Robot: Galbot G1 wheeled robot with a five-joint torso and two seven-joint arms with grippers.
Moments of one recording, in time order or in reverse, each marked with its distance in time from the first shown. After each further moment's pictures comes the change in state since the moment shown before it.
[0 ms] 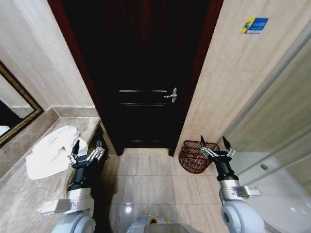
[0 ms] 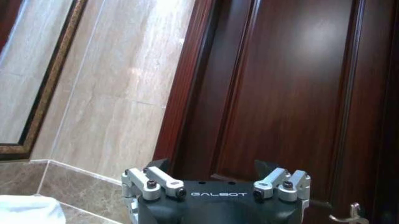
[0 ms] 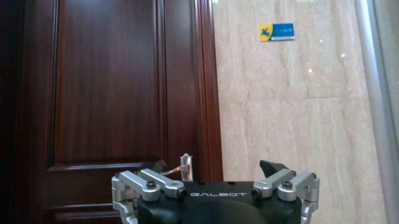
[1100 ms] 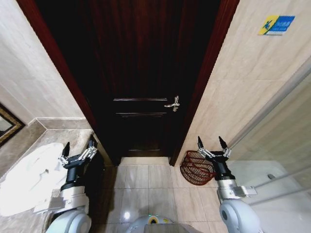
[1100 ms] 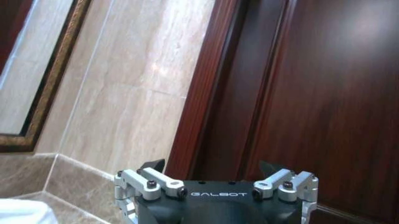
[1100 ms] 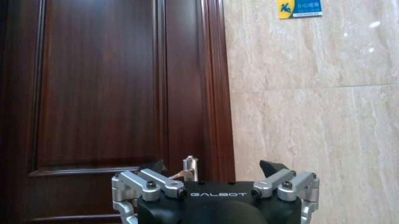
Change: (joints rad) left arm -0.043 0.000 -0.072 0.017 -0.068 0.041 -0.088; right arm 0.017 -0.023 0.005 -0.047 0.030 0.043 -0.046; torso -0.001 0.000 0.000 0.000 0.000
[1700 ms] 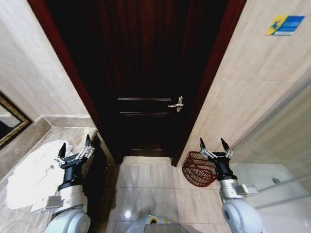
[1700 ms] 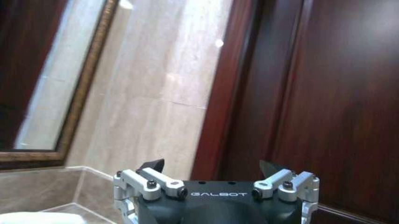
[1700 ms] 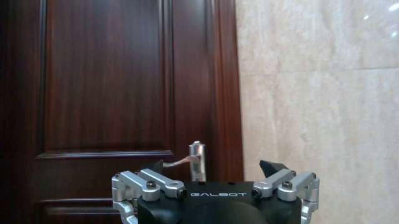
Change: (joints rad) left arm -0.008 0.003 -0.013 -0.007 0.036 0.006 -0.018; right arm 0.008 -0.036 0.015 -0.019 0.022 -0.050 0.031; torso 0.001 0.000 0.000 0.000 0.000
